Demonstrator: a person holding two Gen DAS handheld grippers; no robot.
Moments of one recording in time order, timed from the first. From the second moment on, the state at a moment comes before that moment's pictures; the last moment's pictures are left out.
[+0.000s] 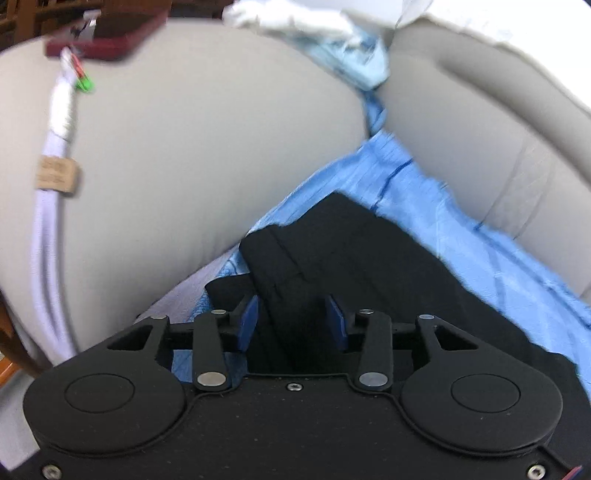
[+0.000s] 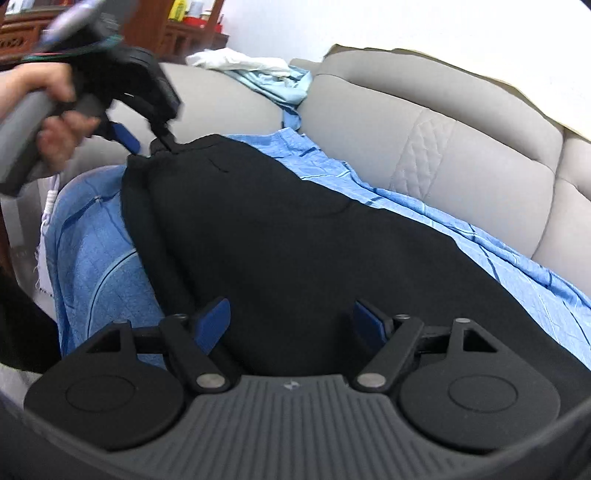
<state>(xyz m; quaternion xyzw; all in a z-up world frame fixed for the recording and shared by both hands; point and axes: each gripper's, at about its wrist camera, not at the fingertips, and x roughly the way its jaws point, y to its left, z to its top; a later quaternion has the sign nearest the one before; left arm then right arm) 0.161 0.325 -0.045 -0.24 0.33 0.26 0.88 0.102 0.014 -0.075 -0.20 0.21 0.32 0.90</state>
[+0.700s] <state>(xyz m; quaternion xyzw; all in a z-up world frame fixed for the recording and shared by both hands) 0.161 0.312 0.013 -0.19 0.28 0.28 0.90 0.083 0.024 -0.085 -0.25 0.16 0.29 0.91</state>
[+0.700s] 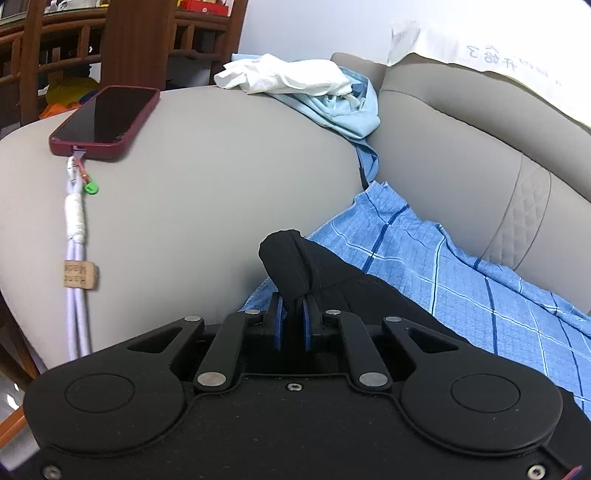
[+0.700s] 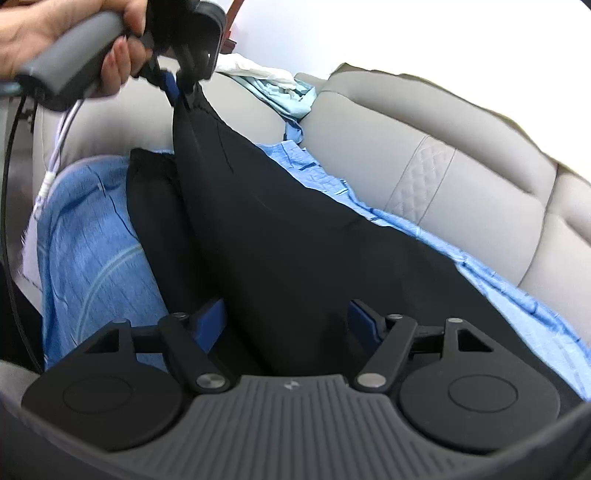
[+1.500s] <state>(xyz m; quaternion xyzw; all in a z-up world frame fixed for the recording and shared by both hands) 0.138 0.298 -0.051 -0.10 0.37 0.33 0.86 0.092 -0.032 -0.051 -0.17 0.30 0.36 0.87</state>
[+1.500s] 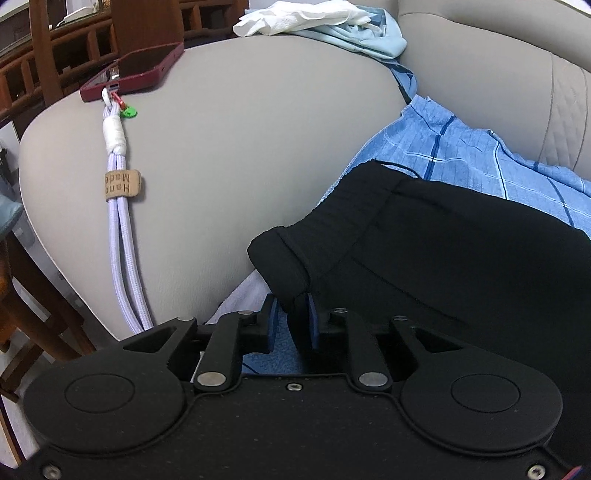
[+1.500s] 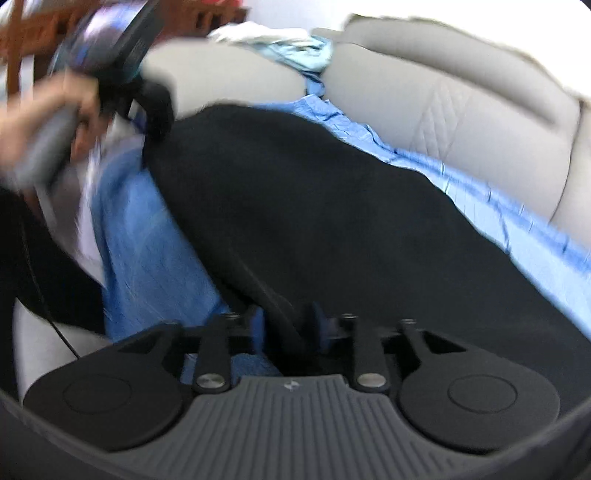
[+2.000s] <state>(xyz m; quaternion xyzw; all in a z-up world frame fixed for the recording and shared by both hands) 0.133 0.299 -0.062 -0.10 0.36 0.34 0.87 0.333 -0.057 -0.008 0.08 0.46 0.28 0.84</state>
